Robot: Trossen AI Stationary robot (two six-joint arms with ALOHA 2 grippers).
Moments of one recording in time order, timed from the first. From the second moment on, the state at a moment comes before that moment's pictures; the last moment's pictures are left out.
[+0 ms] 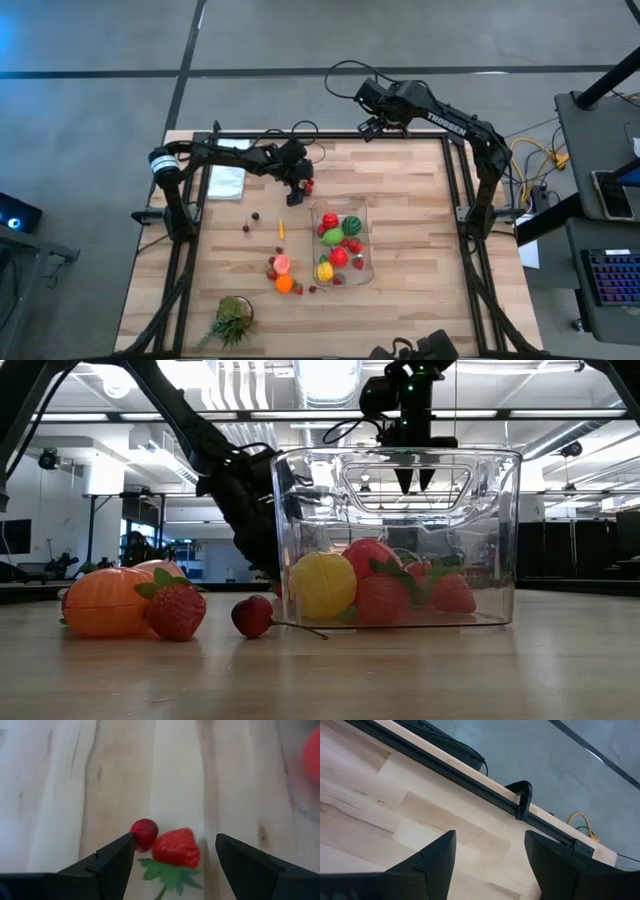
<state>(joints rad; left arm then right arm) 0.49 1.80 1.01 -0.17 0.24 0.37 -0.59 1.85 1.87 -1.32 0.42 0.39</state>
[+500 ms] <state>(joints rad) 0.49 1.82 1.01 -0.17 0.23 0.36 -0.59 1.85 1.87 -1.32 0.42 0.39</state>
